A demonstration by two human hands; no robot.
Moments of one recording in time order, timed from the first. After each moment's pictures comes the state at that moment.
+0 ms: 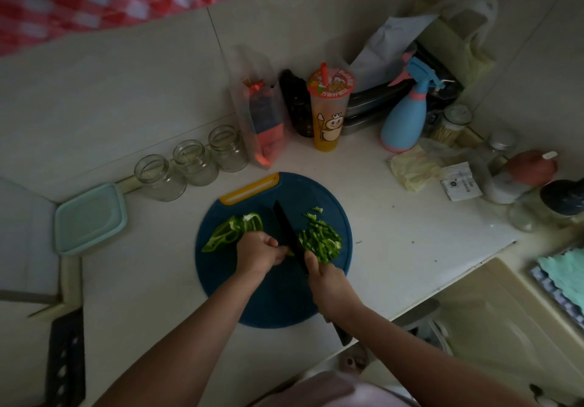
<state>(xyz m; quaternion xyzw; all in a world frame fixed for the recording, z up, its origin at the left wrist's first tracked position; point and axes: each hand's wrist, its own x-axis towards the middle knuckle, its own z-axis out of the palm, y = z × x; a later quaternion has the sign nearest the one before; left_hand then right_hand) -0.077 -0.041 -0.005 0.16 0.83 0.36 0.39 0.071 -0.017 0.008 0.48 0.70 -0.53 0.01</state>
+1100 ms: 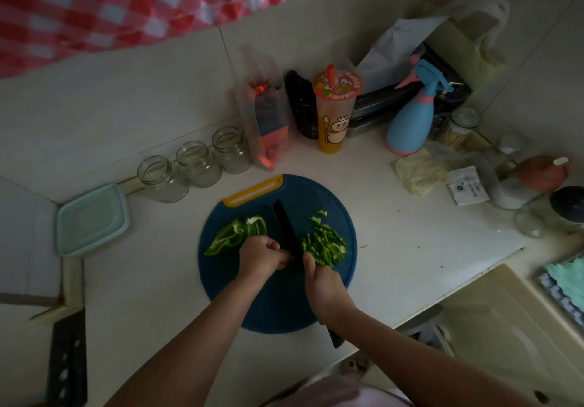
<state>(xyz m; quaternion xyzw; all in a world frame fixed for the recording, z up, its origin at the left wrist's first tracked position) -0.081 -0.041 -0.008 0.16 0.83 0.36 0.40 0.049 -0.022 0.000 0.52 0.66 -0.54 -0.01</state>
